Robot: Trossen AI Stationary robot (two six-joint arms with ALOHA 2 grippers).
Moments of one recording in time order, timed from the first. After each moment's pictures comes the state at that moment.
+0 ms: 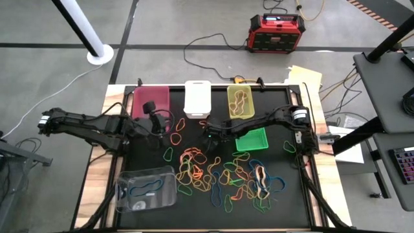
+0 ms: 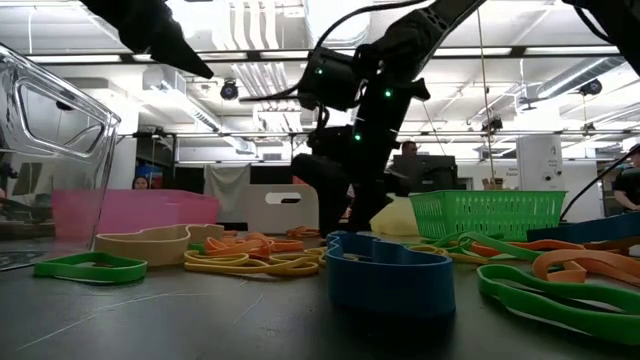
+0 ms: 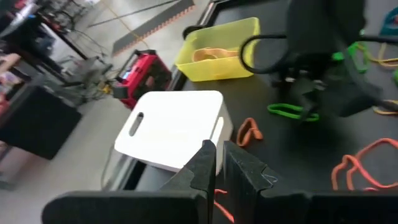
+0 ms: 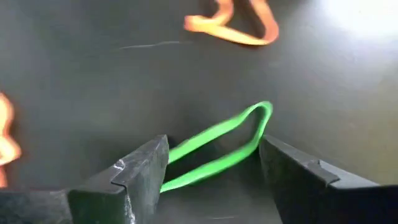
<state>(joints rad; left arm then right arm) -0.12 0.91 0.79 -0.48 -0.66 0.08 -0.07 2.06 1.35 -0.44 0.25 0.61</state>
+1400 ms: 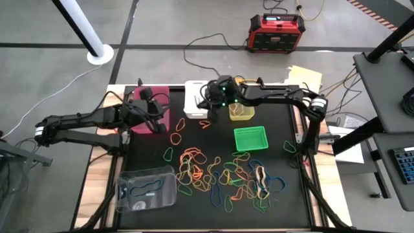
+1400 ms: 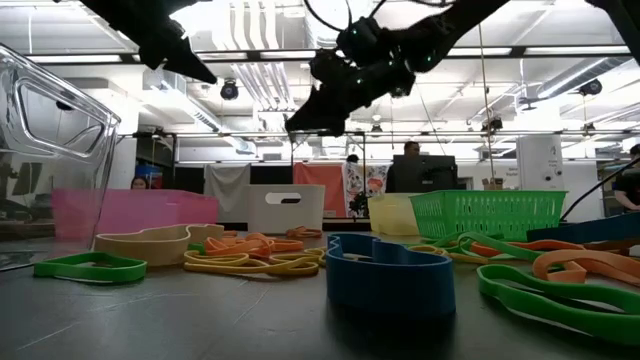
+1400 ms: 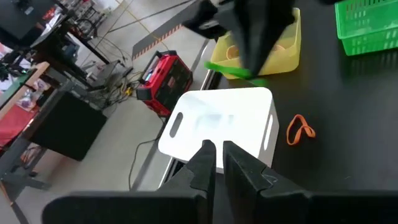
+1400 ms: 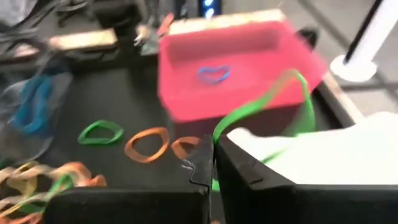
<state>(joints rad) 0.16 0.86 0.79 -0.43 -0.49 0.32 -0.42 1.88 1.36 0.07 -0.38 -0.10</state>
